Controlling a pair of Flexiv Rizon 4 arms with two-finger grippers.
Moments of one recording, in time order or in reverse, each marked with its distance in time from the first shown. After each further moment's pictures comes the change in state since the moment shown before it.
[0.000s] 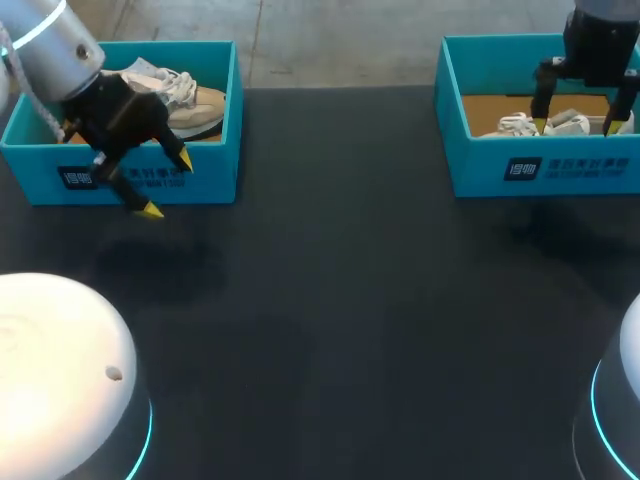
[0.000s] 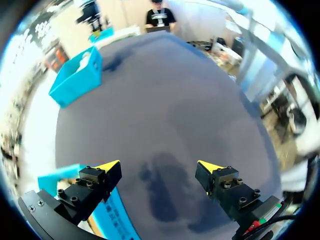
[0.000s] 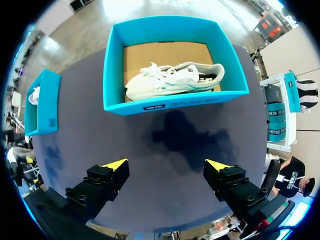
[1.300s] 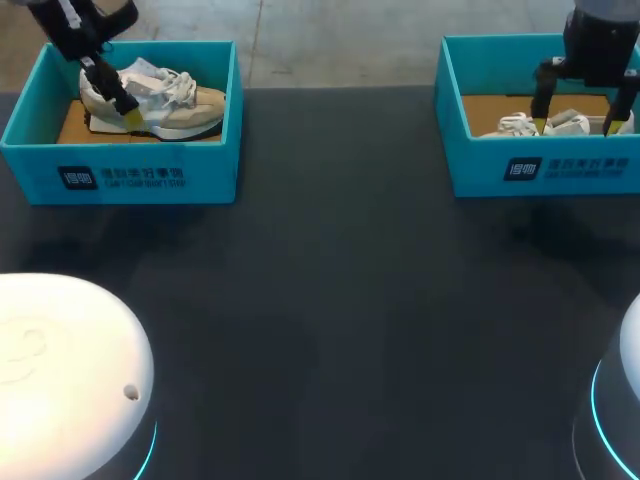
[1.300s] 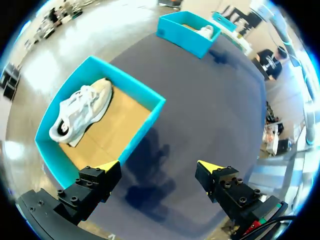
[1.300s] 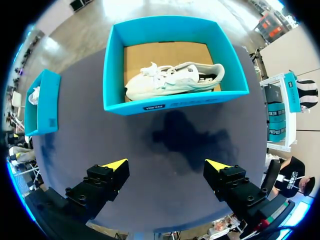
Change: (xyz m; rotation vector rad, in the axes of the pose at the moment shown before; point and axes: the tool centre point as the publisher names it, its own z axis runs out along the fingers) left arm -0.078 0.069 -0.090 -0.188 -0.130 -0.969; right arm 0.000 0.000 0.000 0.000 0.000 0.000
